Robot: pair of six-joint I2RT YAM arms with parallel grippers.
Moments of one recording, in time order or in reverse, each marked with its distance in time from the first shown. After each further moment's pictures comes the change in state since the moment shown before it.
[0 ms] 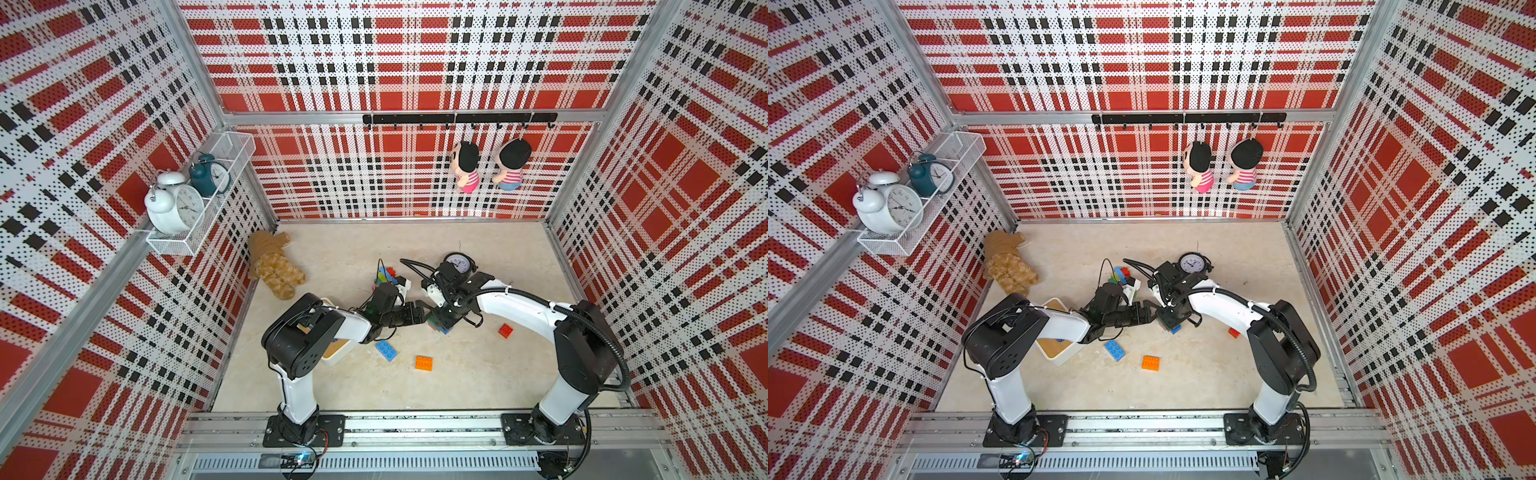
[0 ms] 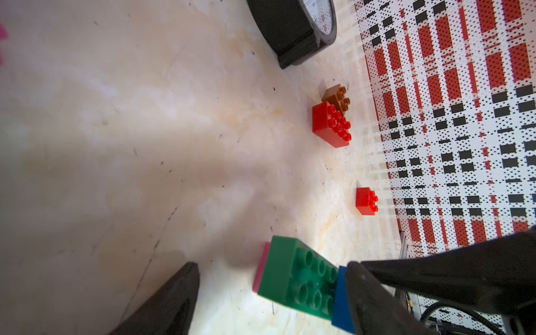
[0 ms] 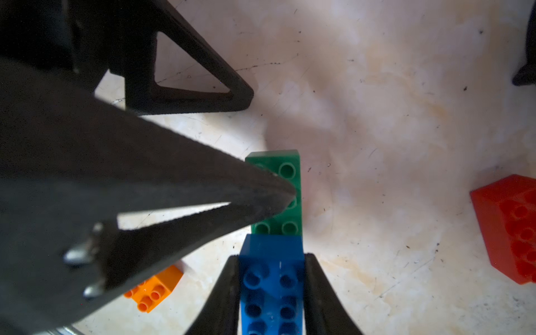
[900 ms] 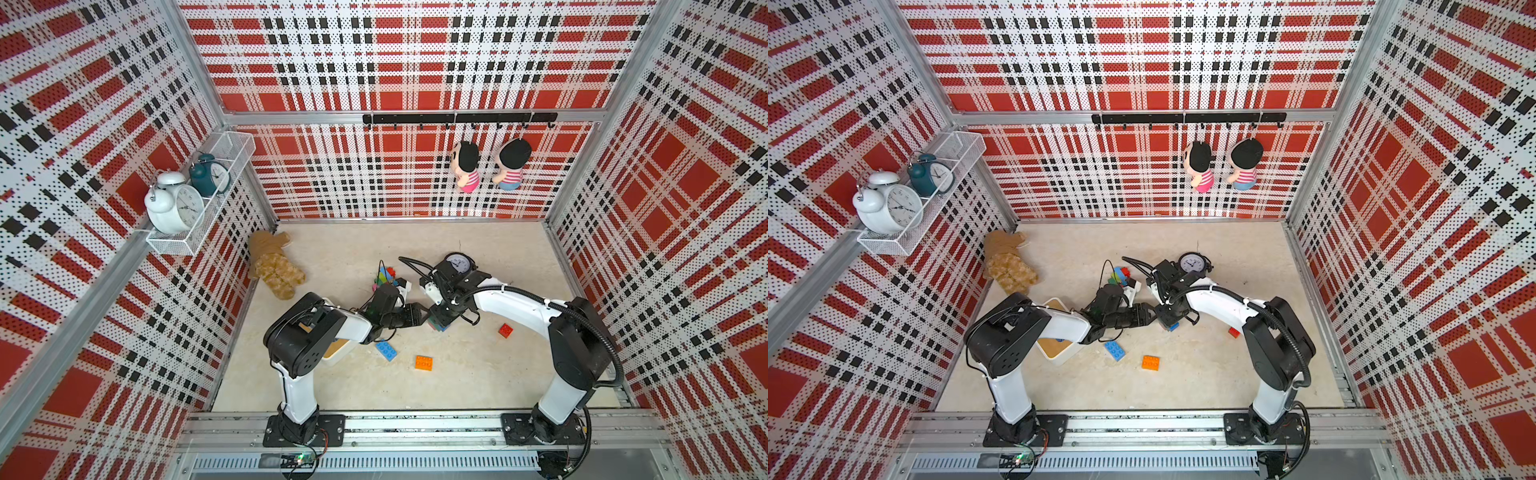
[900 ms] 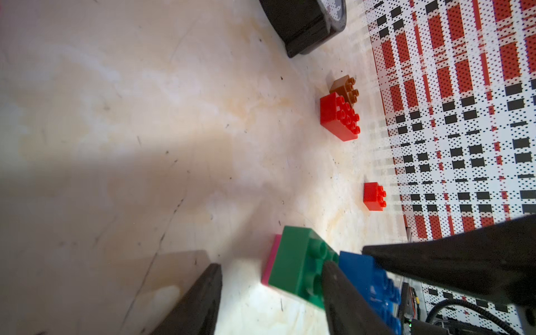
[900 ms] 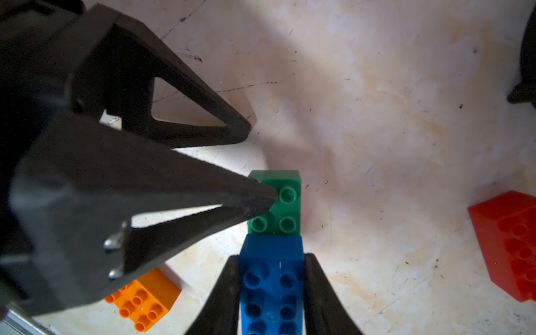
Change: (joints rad) left arm -0.004 0.012 -0.003 -0.006 0.001 0.014; right arm -0.008 0.034 0.015 0.029 0.012 0.007
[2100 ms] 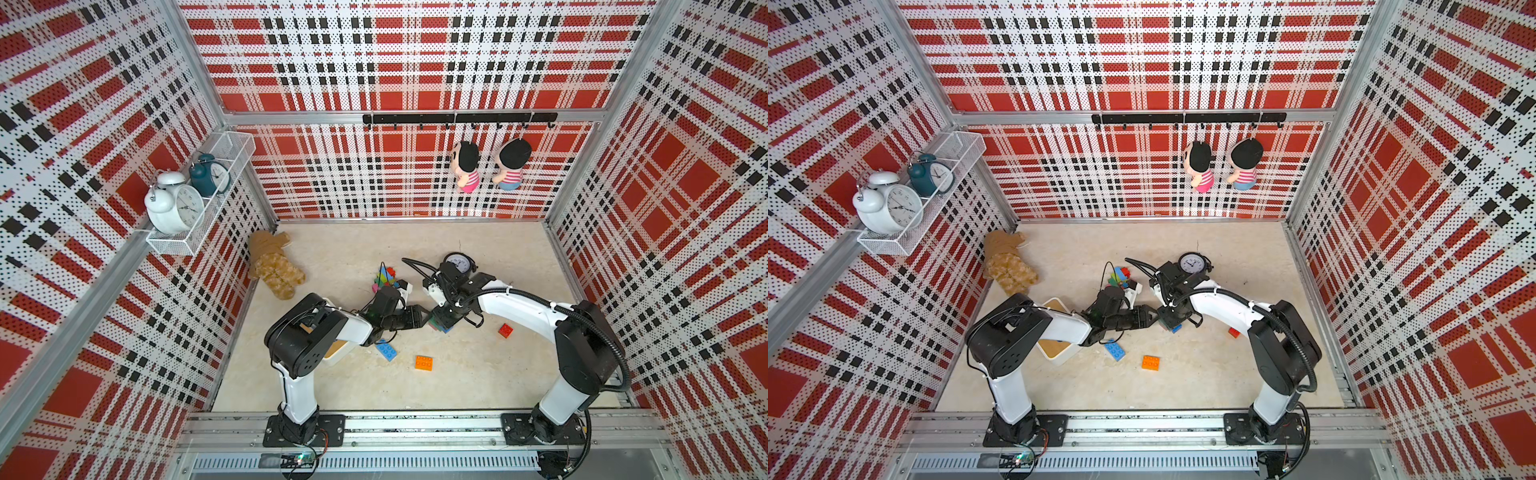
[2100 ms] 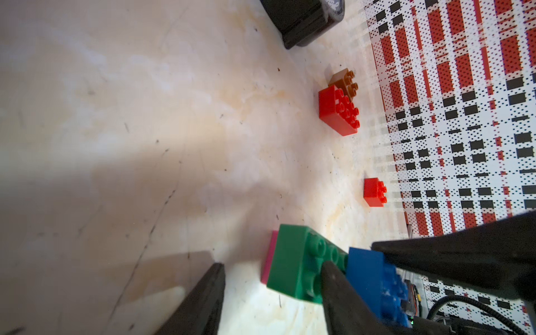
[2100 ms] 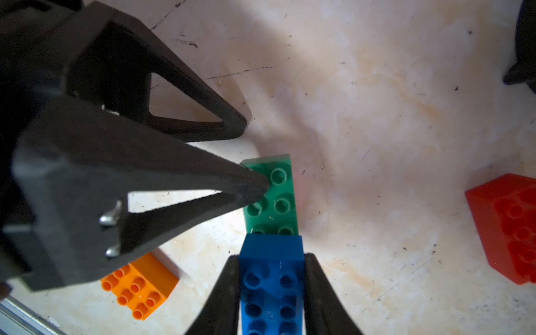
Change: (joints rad) left arm -0.017 0.002 -0.014 0.018 -0.010 -0.001; right arm -0.006 -0.040 -0.039 0.003 0.003 -0.013
